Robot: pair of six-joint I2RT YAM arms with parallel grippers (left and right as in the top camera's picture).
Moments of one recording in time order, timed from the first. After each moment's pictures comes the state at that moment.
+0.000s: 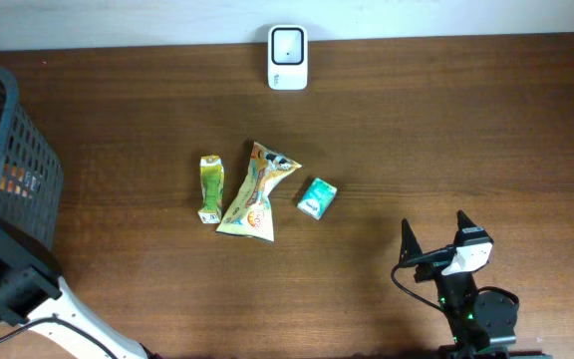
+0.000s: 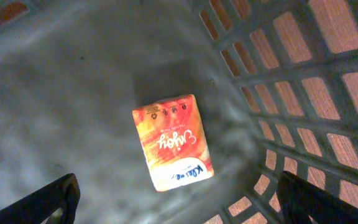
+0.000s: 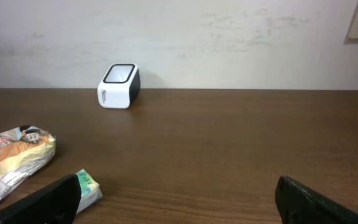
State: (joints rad) left arm 0.67 2.21 2.09 -1.08 -0.02 -0.36; right arm 0.05 0.01 0.01 -0.07 -0.09 0.06
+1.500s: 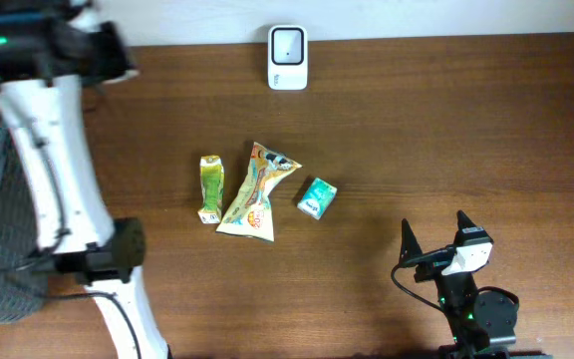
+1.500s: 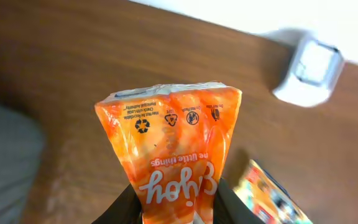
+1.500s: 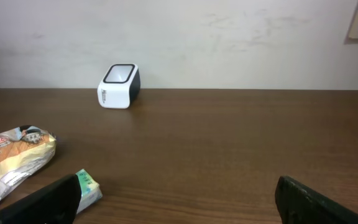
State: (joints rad) left arm 0.03 2.20 2.91 -1.68 0.02 -0.20; right arm 0.05 0.01 0.01 -0.07 -0.09 0.06
